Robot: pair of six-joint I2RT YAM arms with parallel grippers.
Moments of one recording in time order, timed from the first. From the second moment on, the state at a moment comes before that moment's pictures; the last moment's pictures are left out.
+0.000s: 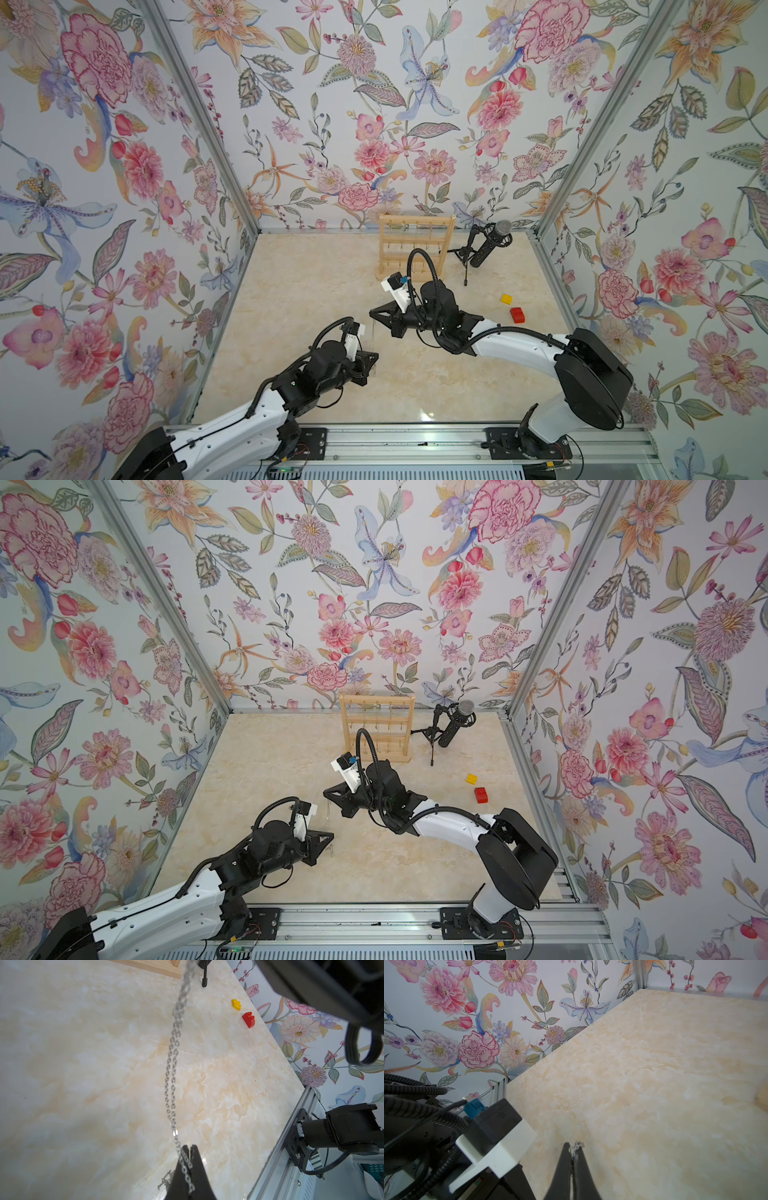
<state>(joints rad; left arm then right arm) -0.84 0.81 0.27 -0.01 0.08 -0.61 0.87 1.60 0.91 0.36 -0.45 0.30</state>
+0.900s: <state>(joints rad) -0.84 0.65 0.22 -0.37 0.13 -0.77 0.97 1.78 0.91 0.48 -0.46 0.36</state>
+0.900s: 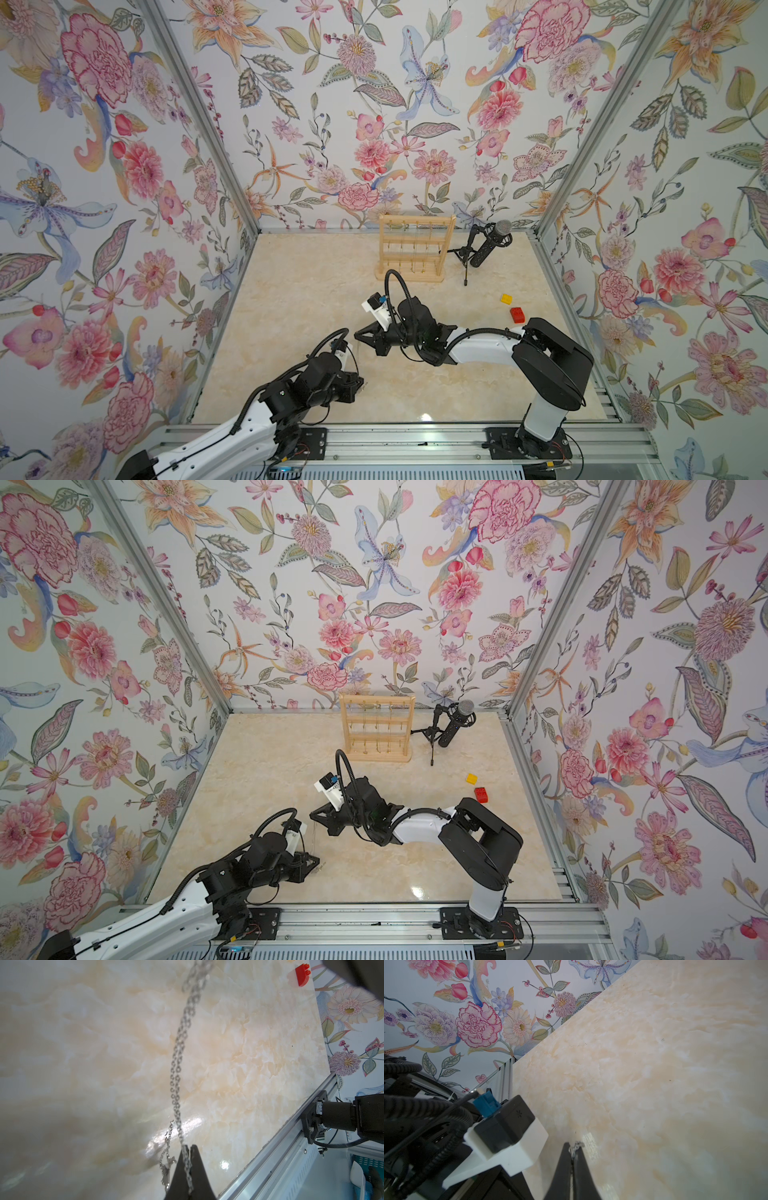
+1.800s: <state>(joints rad) -0.82 0.93 0.29 -0.32 0.04 -0.68 0.94 1.93 0.95 0.51 -0.44 0.38</state>
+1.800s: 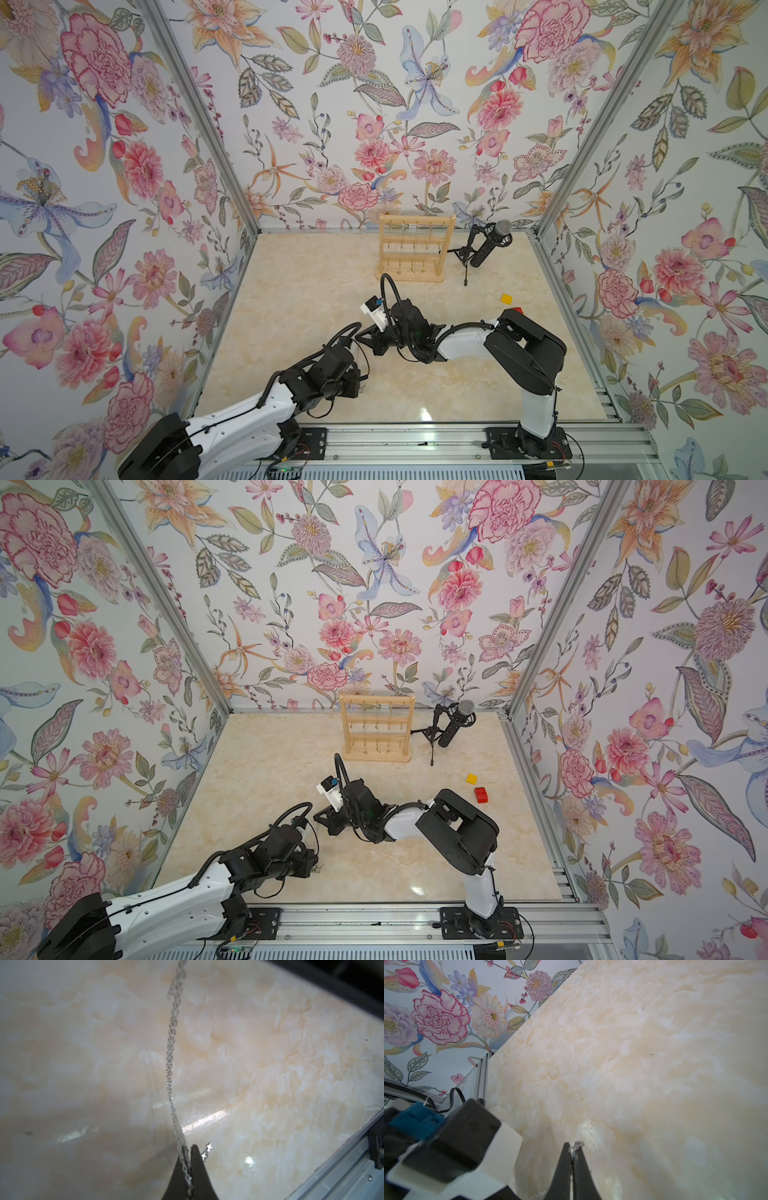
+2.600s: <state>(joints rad) -0.81 0.94 0.31 -0.32 0.02 -0.65 0.93 1.99 1.00 0.51 -0.45 0.39</state>
